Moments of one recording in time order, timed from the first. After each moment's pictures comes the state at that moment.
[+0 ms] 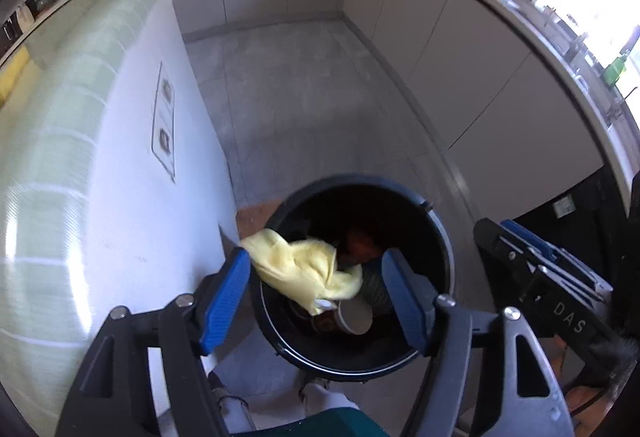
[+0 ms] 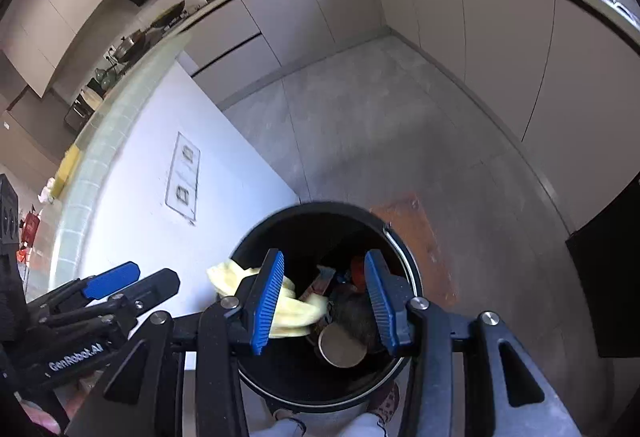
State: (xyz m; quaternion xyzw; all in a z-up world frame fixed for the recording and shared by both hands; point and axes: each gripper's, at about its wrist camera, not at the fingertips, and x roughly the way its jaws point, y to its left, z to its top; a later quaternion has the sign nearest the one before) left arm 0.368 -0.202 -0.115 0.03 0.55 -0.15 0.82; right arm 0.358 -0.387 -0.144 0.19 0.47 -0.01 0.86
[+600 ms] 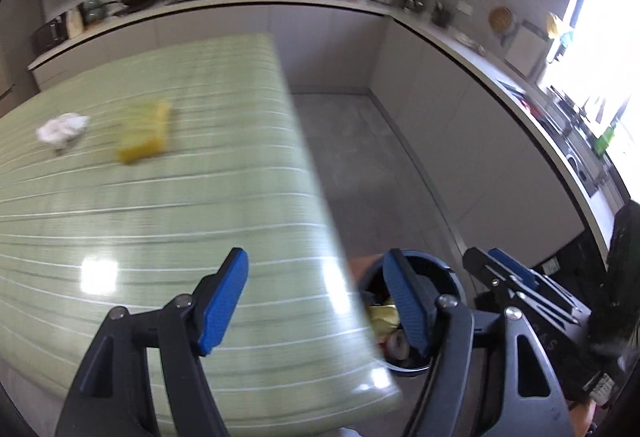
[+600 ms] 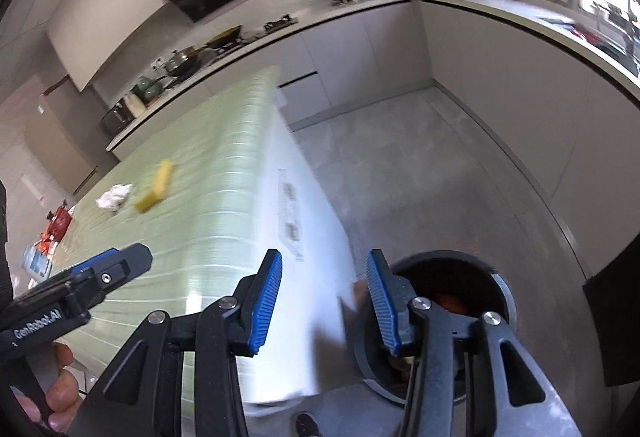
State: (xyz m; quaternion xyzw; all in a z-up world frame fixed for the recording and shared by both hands) left arm 0.354 -0.017 0.001 -0.03 0.45 -0.11 0.89; right arm 0.358 -0.218 -0.031 0.15 0.40 0.03 0.91
